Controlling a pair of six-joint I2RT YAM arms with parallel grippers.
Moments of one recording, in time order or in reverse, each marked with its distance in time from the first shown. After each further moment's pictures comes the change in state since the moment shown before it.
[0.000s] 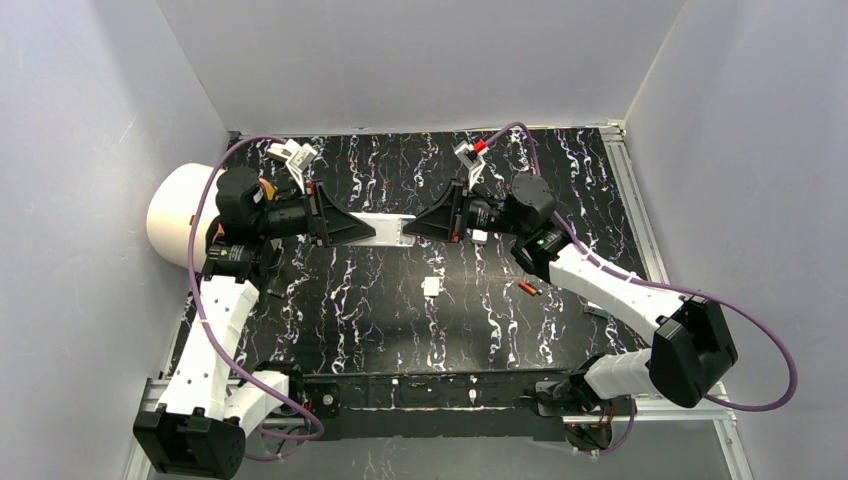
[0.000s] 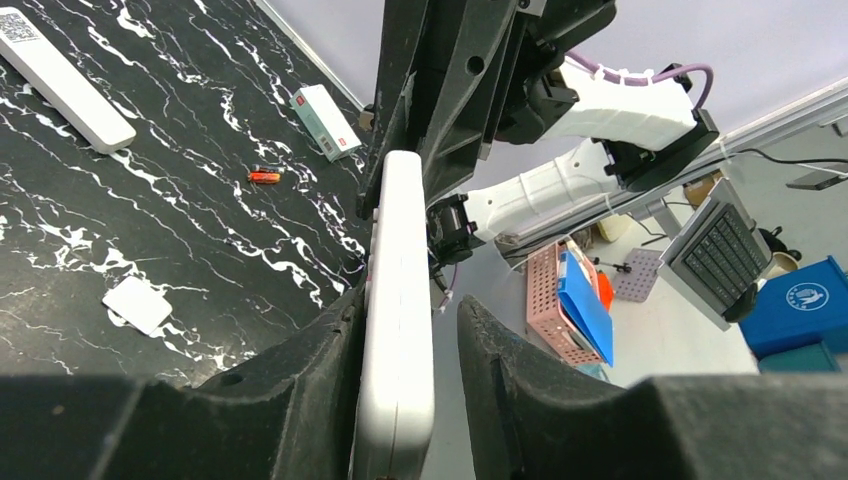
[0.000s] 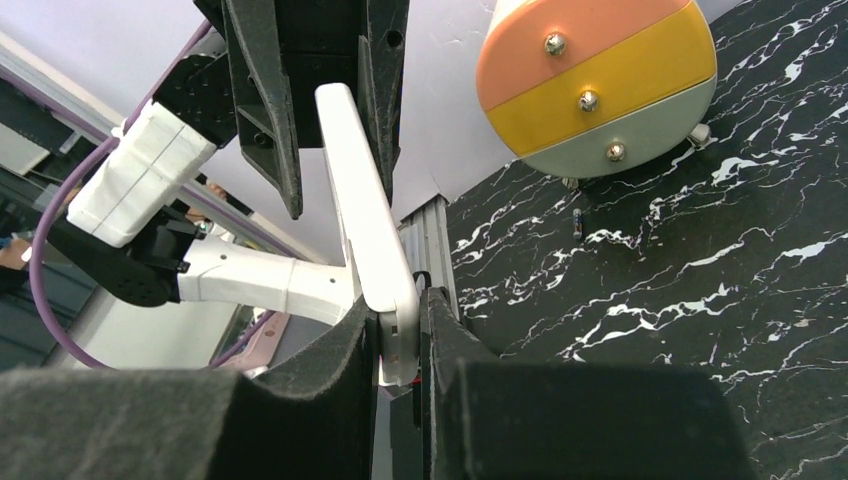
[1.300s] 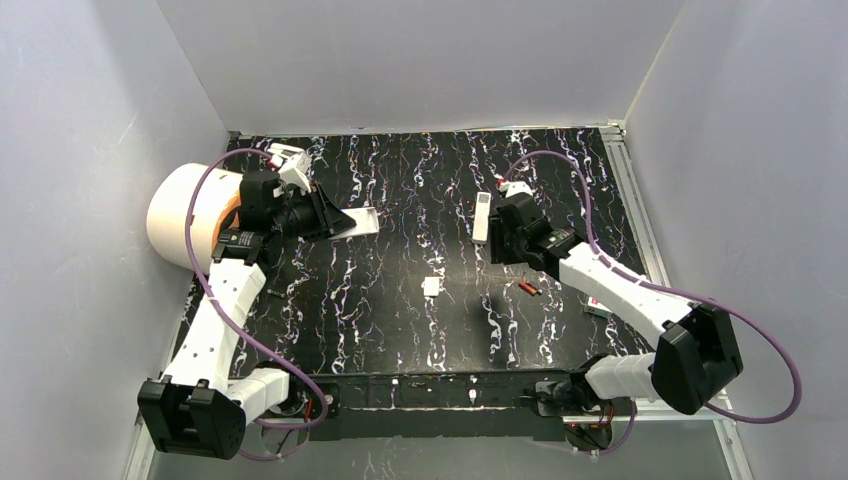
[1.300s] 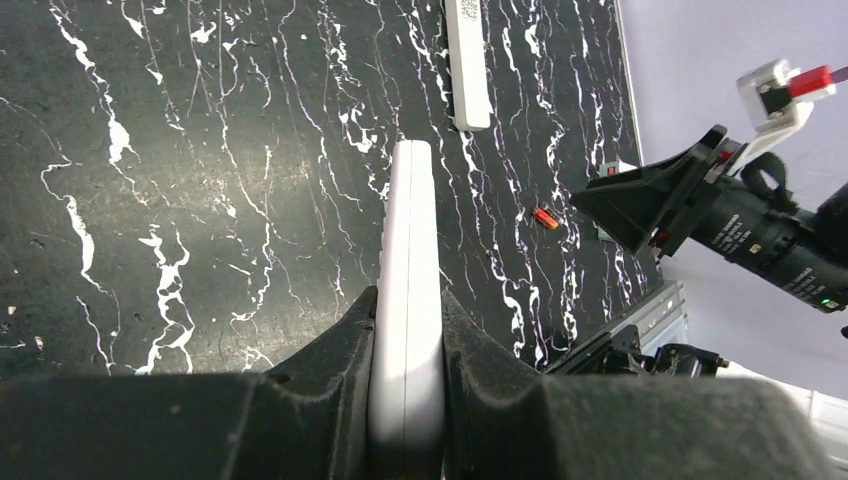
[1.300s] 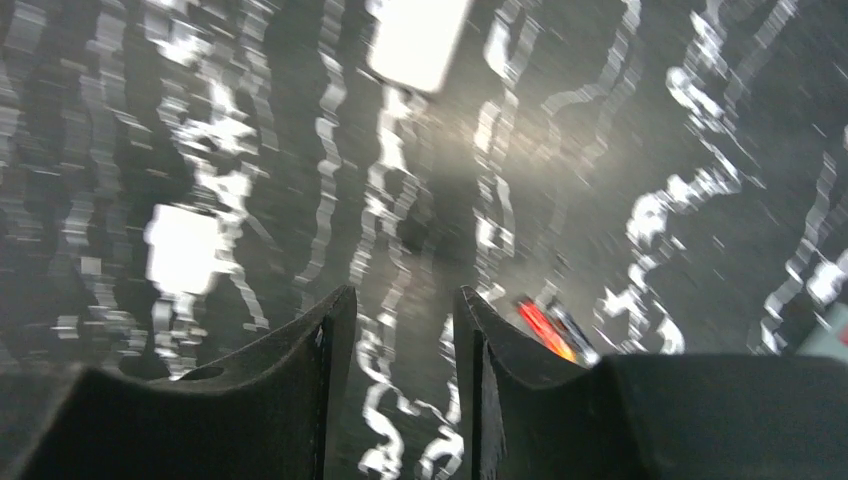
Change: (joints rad) left arm -0.010 0.099 0.004 -0.337 -0.681 0.203; right arm -0.073 -0.048 -0.003 -1.020 0.939 -0.421
